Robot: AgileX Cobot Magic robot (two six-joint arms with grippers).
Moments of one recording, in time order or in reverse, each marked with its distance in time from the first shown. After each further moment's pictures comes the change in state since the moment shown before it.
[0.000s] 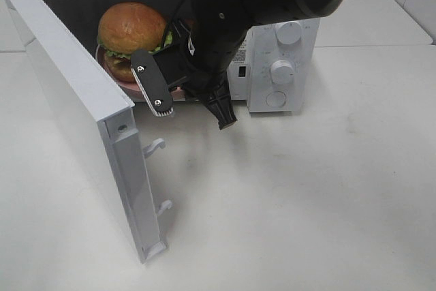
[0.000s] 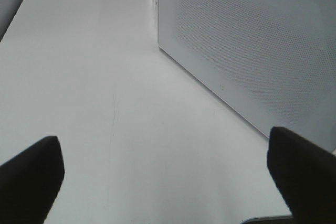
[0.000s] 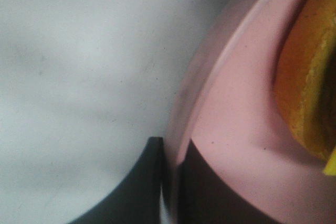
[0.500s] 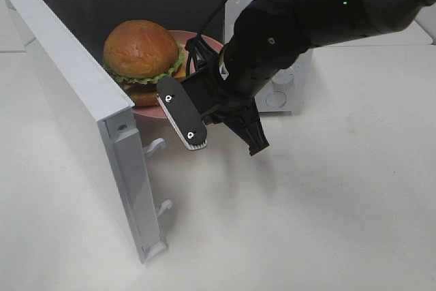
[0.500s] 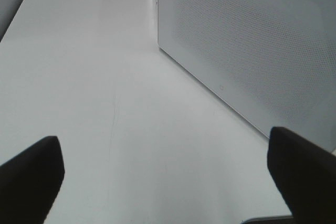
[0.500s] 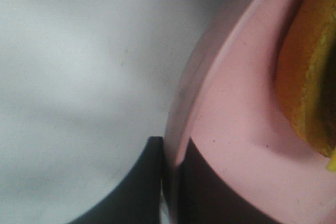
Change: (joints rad) left arm 0.000 0.000 0.000 0.000 0.000 0.000; right arm -0.001 -0.174 0.298 0.002 -0.128 -0.045
